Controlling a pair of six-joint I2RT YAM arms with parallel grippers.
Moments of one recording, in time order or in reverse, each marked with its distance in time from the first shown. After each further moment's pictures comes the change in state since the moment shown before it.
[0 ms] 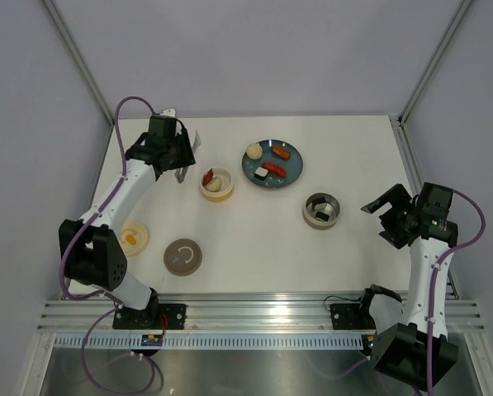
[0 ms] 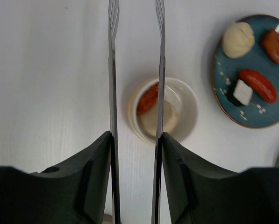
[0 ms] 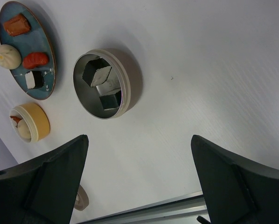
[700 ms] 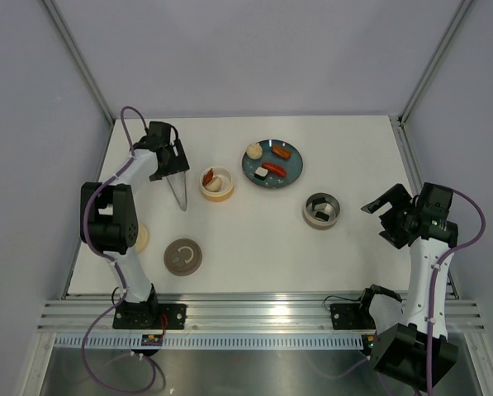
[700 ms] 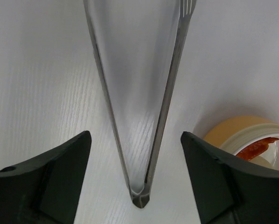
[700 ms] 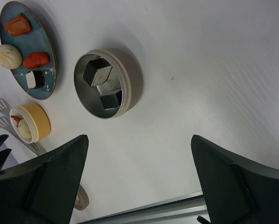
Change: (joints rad) left arm 0.176 0.320 0.035 0.054 -0.076 0.000; right arm 0.000 -0.003 0.000 0.000 -0.004 0.000
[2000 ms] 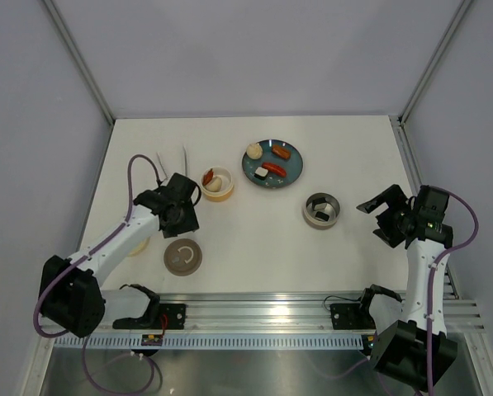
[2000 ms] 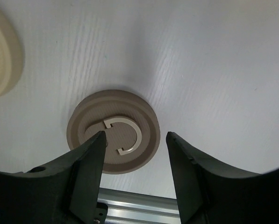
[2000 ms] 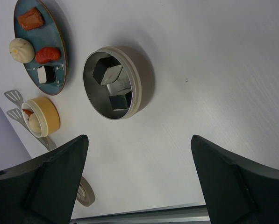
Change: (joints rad) left arm -0.343 -0.621 -0.487 -0.365 -0.084 -0.318; right arm 0.001 -0.001 -0.076 0.105 -0.073 0.023
